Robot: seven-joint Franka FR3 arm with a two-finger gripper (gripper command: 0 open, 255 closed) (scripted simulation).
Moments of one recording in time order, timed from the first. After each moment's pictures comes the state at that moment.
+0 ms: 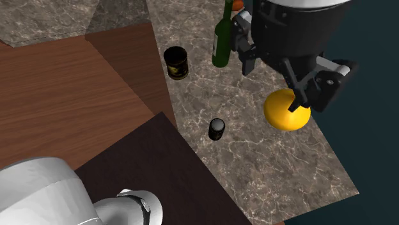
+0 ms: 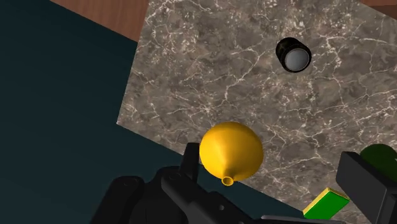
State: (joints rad) arm -0.01 -0.76 0.02 -2.56 -0.10 1.96 0.04
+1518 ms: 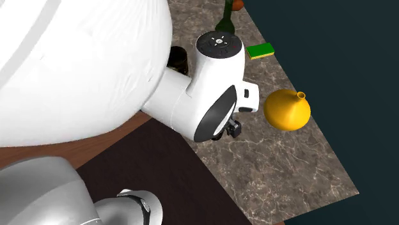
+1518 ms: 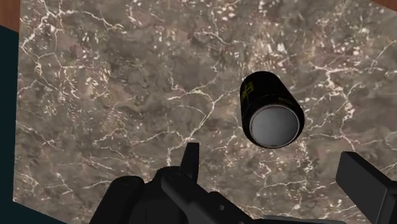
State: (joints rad) arm -0.04 -0.12 0.20 -2.89 -0.18 2.85 0.37
